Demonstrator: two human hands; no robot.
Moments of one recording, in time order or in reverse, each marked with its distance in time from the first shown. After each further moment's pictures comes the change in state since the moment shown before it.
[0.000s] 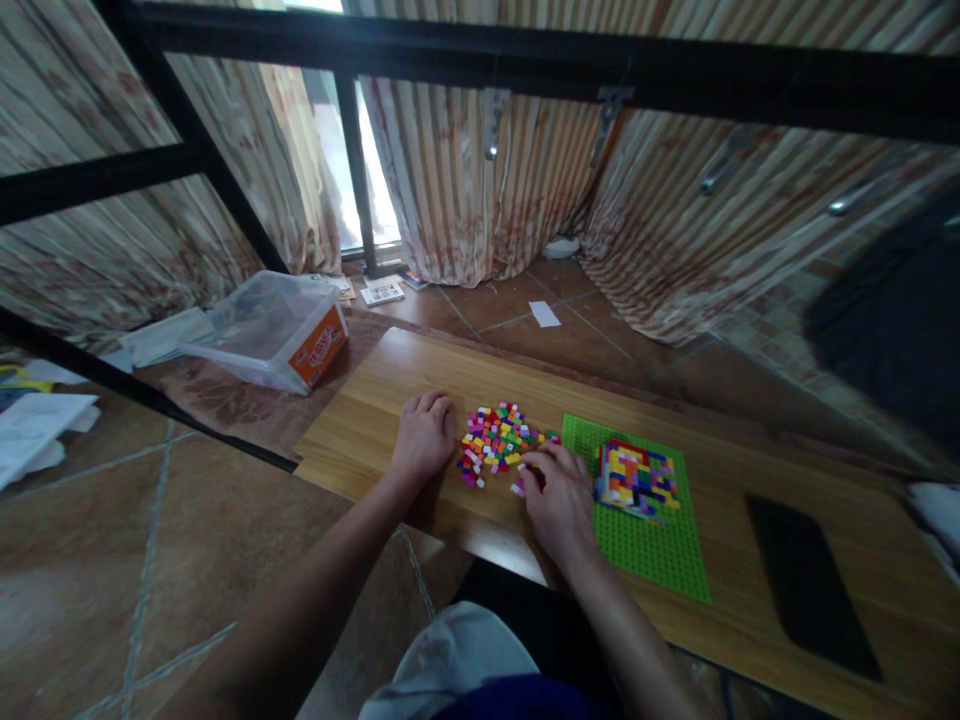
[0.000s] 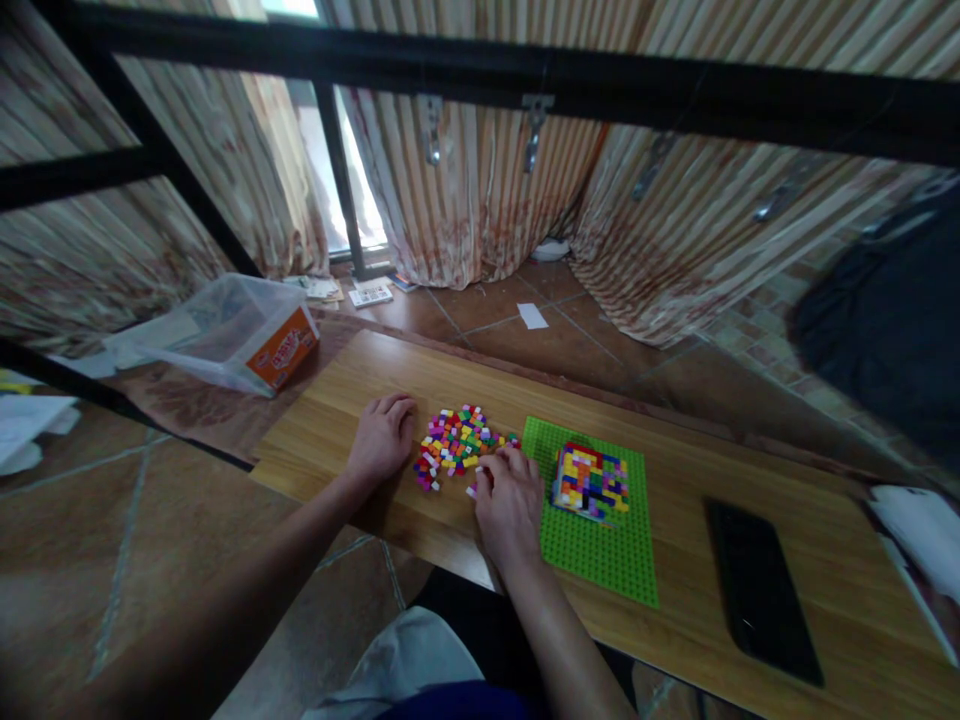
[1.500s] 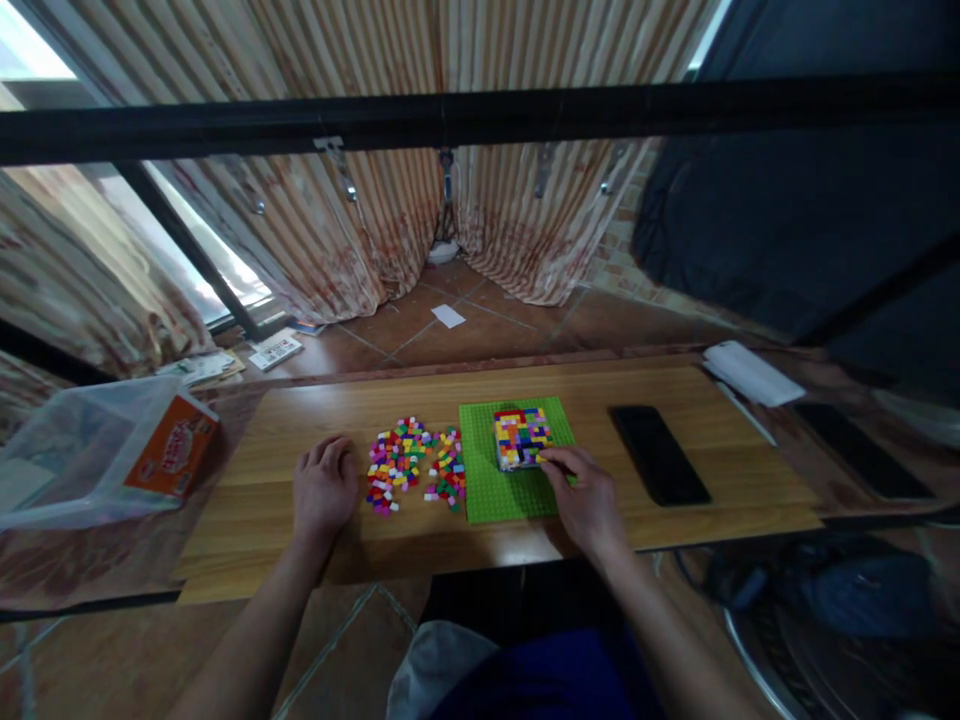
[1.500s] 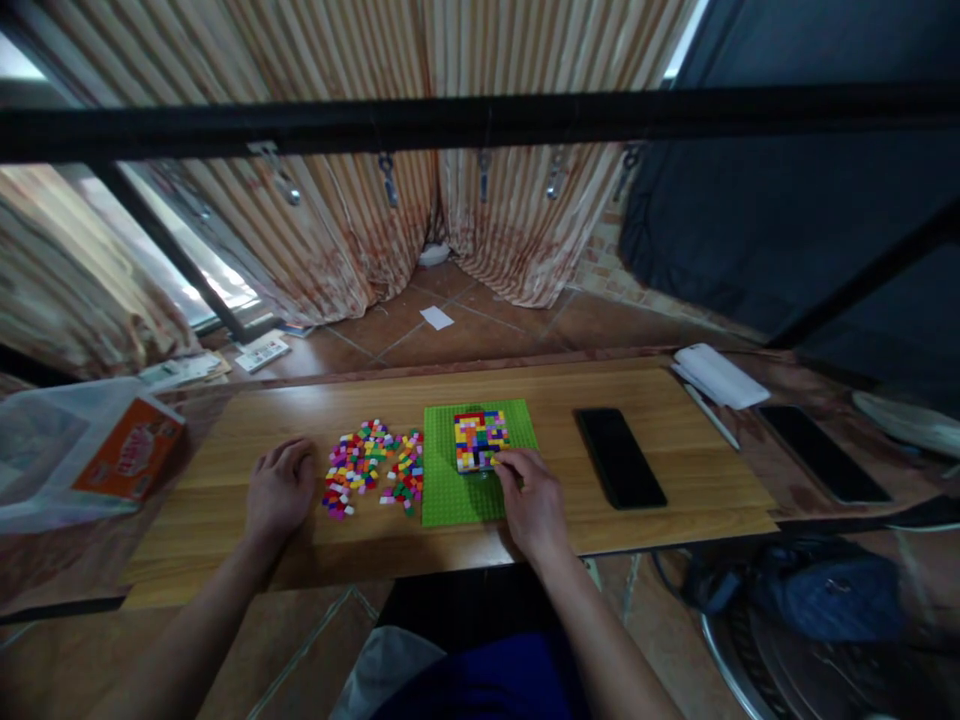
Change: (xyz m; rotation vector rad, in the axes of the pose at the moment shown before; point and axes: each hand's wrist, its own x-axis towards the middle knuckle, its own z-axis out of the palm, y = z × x) left_hand 0.010 -0.011 -0.001 0.090 0.011 0.114; right_hand -0.055 0.076 -0.085 0.338 0.347 0.384
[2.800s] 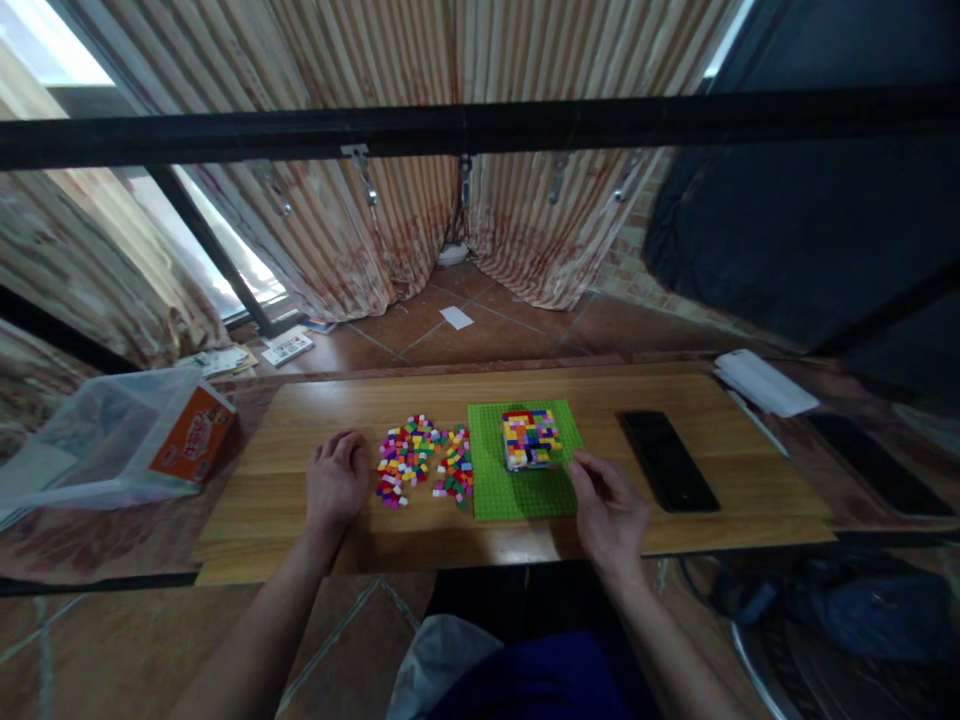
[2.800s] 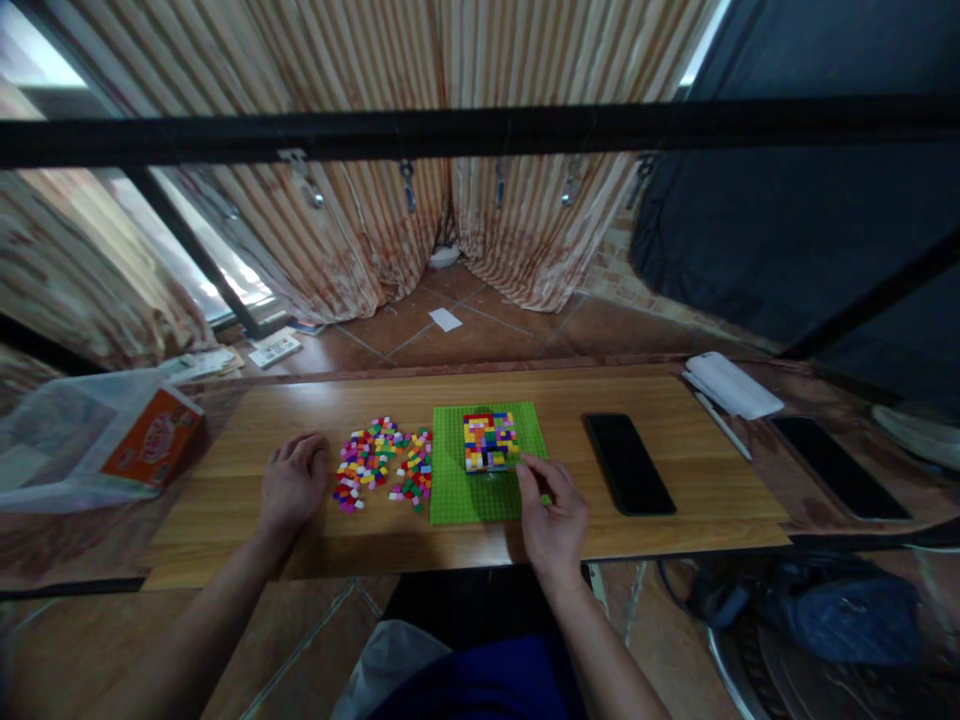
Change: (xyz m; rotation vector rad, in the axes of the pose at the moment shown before) left_hand -0.001 0.001 0.001 0.010 -0.003 -0.006; right_hand -0.018 -0.006 -0.002 0.171 0.280 0.012
